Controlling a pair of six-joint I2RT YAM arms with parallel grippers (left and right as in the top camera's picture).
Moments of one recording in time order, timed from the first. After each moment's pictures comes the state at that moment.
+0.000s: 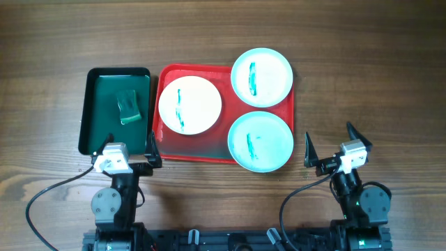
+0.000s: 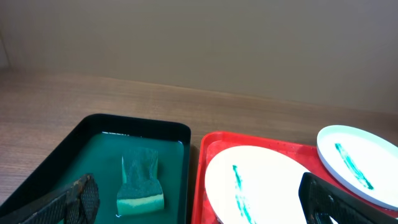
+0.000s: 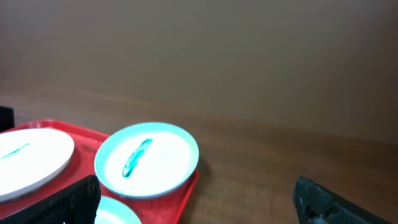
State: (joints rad) left arm 0.01 0.01 0.01 -0.07 0.01 -0.15; right arm 0.04 0.02 0.01 0.04 -0.18 -0.10
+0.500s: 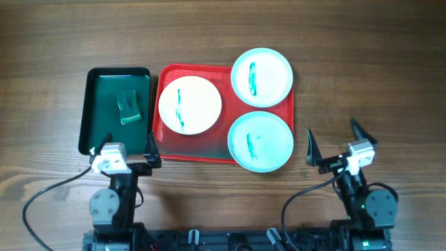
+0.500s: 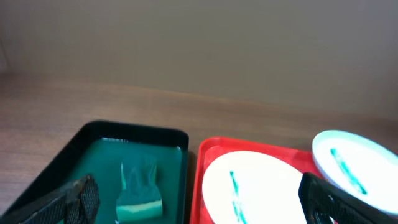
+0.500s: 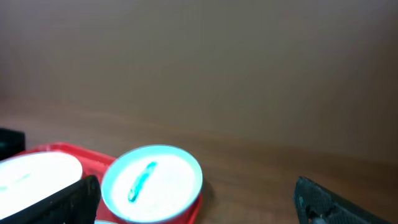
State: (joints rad) left arm 0.01 0.02 0.05 -0.09 0.02 -0.15; right arm 0.04 0.07 0.08 0.08 -0.20 -0.06
